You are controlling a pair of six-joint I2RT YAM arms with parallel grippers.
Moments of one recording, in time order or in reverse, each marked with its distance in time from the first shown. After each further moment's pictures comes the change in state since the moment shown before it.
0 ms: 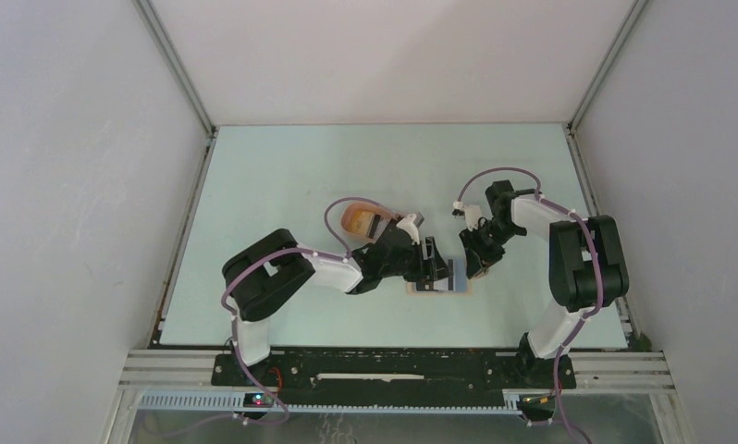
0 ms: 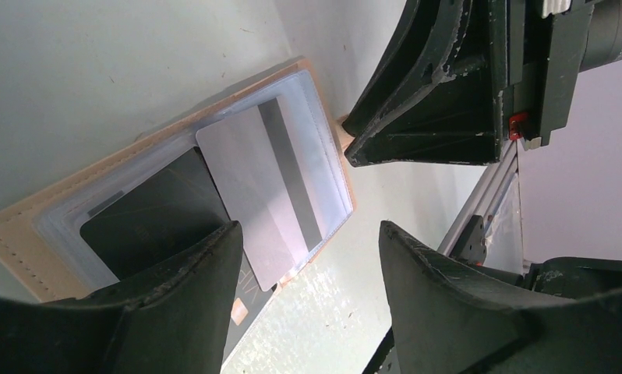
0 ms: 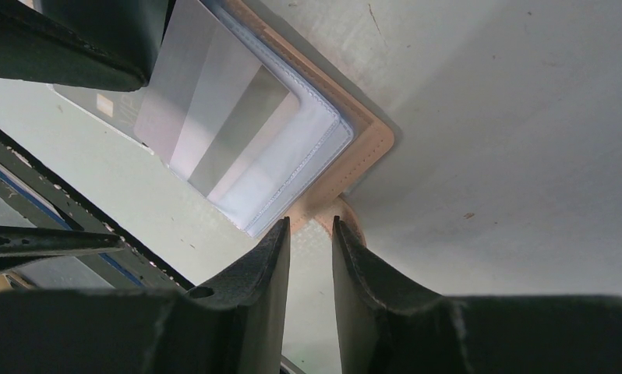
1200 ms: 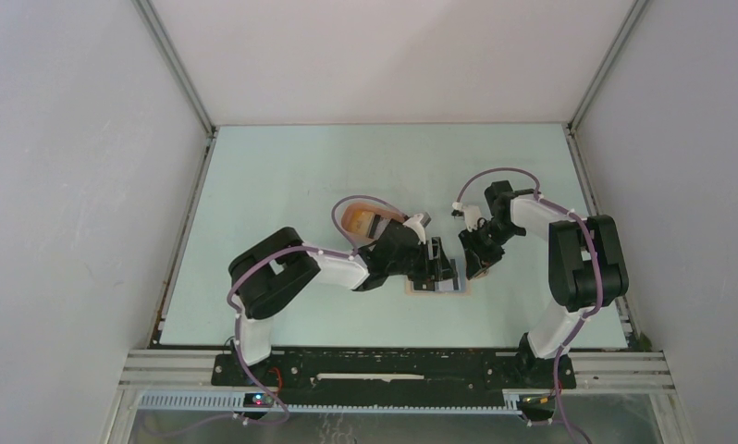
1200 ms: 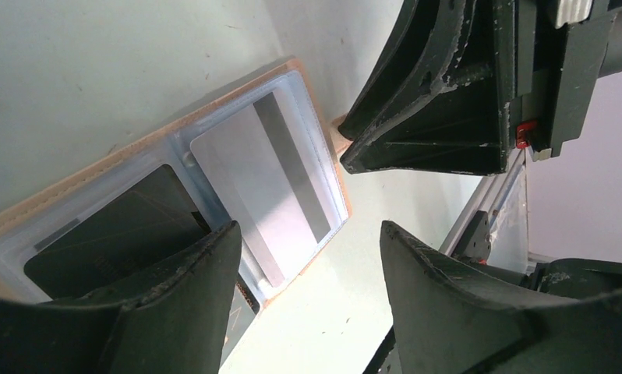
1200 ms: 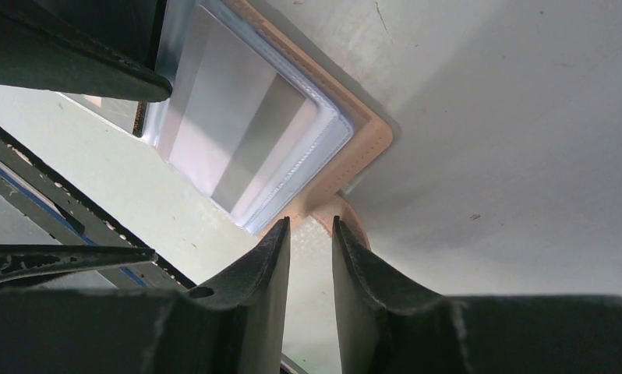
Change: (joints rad) left arm -0.006 0.042 0.067 -0.051 0.025 0.010; right arm 0.006 0.003 0.000 -0.004 0.001 0.000
